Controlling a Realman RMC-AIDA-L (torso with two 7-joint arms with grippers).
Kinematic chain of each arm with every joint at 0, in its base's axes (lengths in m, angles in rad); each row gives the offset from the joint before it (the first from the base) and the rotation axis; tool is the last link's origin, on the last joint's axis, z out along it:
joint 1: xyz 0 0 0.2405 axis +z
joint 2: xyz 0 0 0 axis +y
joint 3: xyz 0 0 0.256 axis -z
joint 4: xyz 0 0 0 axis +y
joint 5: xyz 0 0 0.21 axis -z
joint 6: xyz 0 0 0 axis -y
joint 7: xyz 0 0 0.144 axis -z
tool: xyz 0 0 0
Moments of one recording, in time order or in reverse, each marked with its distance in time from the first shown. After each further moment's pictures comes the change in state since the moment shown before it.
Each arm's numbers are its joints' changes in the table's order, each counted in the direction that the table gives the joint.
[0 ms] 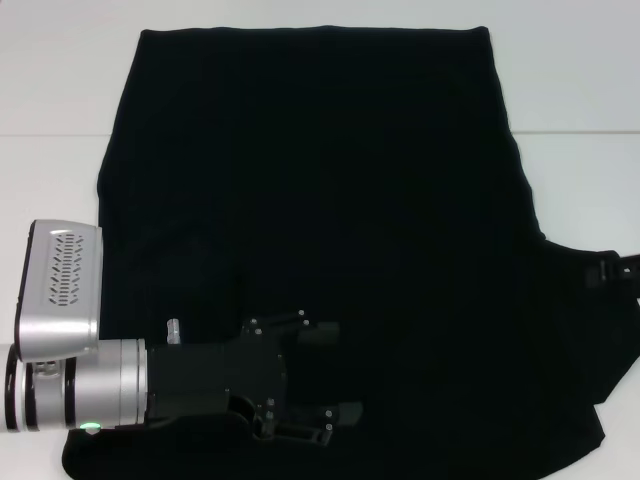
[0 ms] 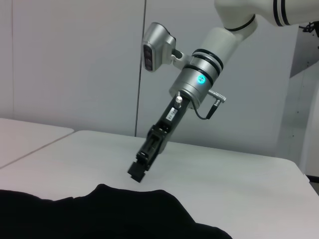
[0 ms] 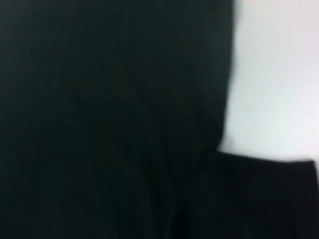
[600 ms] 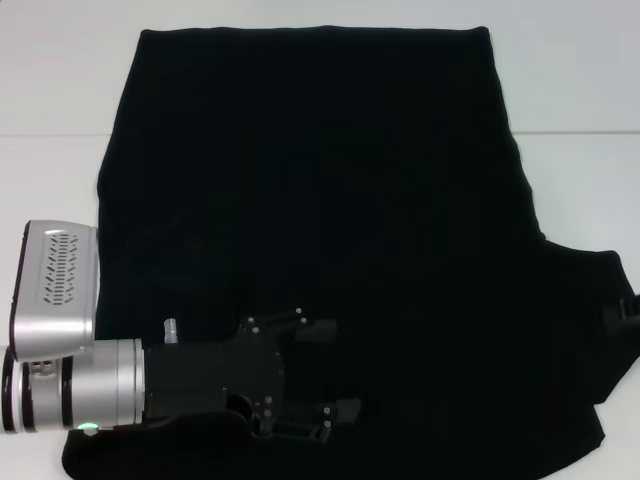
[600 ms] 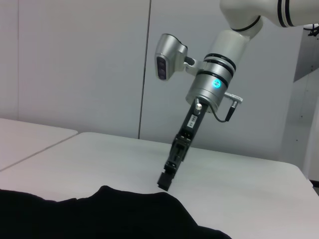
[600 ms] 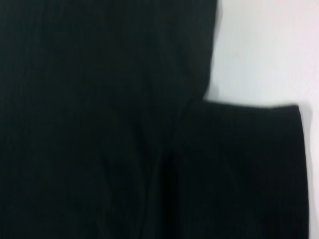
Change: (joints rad) left arm 0.005 0.000 0.010 0.000 0.005 -0.004 0.005; right arm 0.001 -0.006 -0.037 -0.025 0.114 0.122 -0.022
